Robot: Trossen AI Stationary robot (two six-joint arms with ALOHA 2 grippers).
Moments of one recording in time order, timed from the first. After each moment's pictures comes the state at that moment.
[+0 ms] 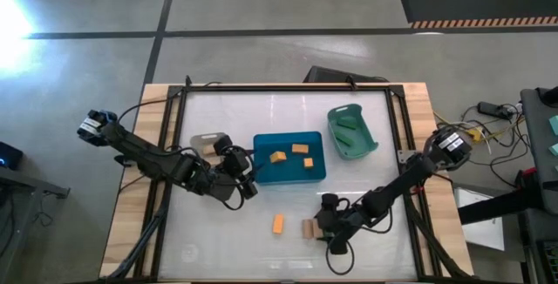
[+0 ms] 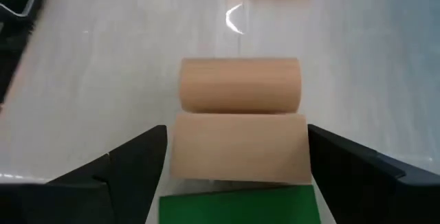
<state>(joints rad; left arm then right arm) -0.43 1.33 1.04 -0.35 -0.91 -0.40 0.61 1.75 0.82 0.04 0.22 0.48</state>
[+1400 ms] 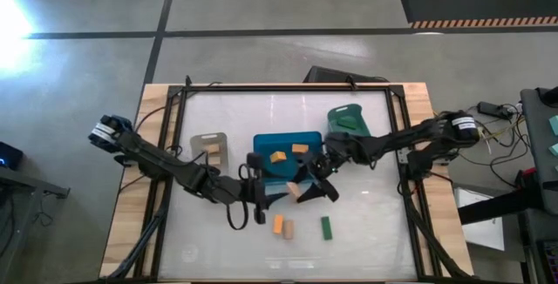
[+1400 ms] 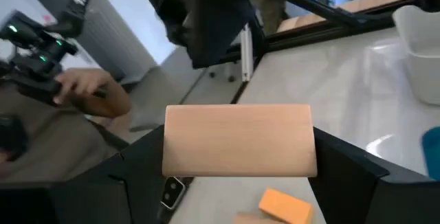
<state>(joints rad) -0.43 1.48 1.04 0.21 -0.58 0.23 0.03 1.56 0.82 0.56 -0.66 0.39</state>
